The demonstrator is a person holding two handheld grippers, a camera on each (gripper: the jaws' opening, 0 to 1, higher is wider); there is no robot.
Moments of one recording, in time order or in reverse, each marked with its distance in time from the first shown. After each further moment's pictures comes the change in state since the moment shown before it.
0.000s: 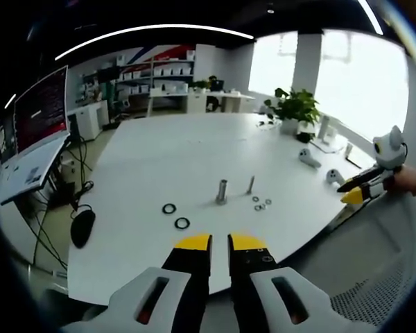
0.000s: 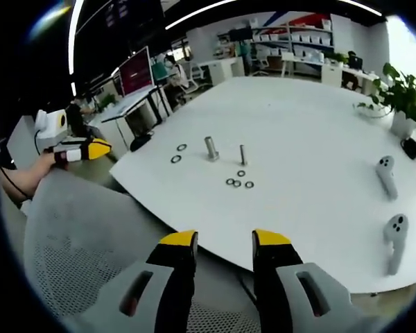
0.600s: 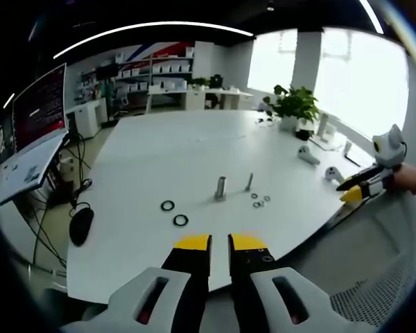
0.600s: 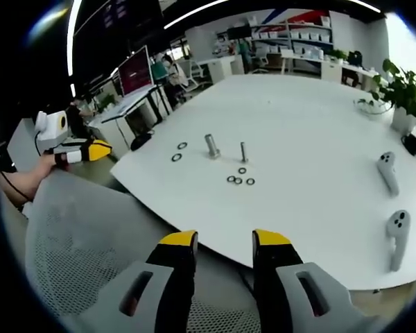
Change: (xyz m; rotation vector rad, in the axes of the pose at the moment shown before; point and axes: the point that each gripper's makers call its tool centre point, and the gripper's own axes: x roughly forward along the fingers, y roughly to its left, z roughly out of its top) left arm 0.000 -0.003 -0.003 0.002 0.018 -0.015; right arm -0.001 0.000 -0.001 0.020 0.003 -0.004
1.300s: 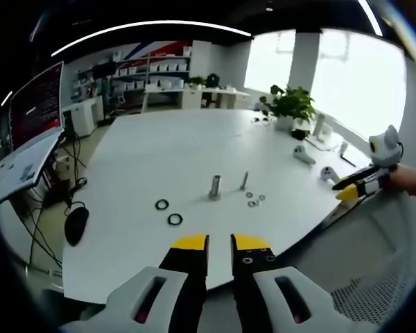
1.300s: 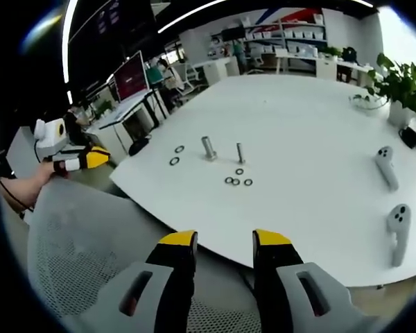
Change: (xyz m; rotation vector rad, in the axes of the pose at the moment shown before) left arm 0.003 -0.007 -0.005 0.000 0.021 -0.040; right arm -0.001 -0.002 0.001 0.026 -0.011 0.002
